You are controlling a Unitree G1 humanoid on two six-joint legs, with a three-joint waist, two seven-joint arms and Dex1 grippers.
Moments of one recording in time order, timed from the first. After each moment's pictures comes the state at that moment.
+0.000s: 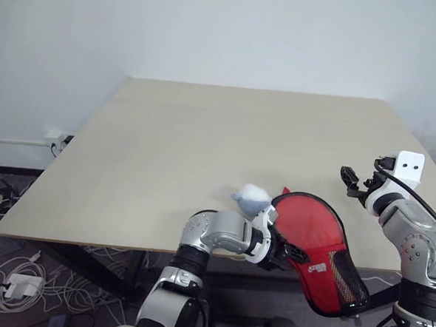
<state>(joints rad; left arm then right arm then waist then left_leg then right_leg) -0.53 -0.14 -0.03 0.46 -1.94 1.39 0.97 -0.30 -0.41 -0.32 -0.26 0.47 0.89 0.05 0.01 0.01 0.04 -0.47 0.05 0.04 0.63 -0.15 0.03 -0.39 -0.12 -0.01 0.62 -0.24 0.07</state>
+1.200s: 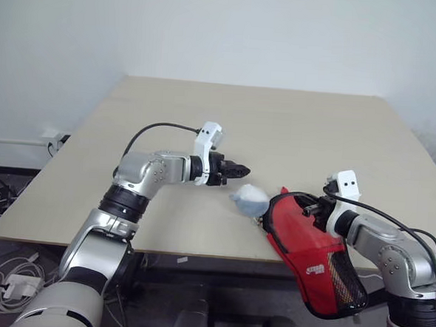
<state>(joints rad) -0.84 0.45 -0.29 0.35 -0.71 0.88 -0.66 -0.21 -0.42 -0.09 -0.34 0.55 1.00 0.32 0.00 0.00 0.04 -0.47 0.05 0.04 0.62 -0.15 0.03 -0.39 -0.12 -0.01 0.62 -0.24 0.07</state>
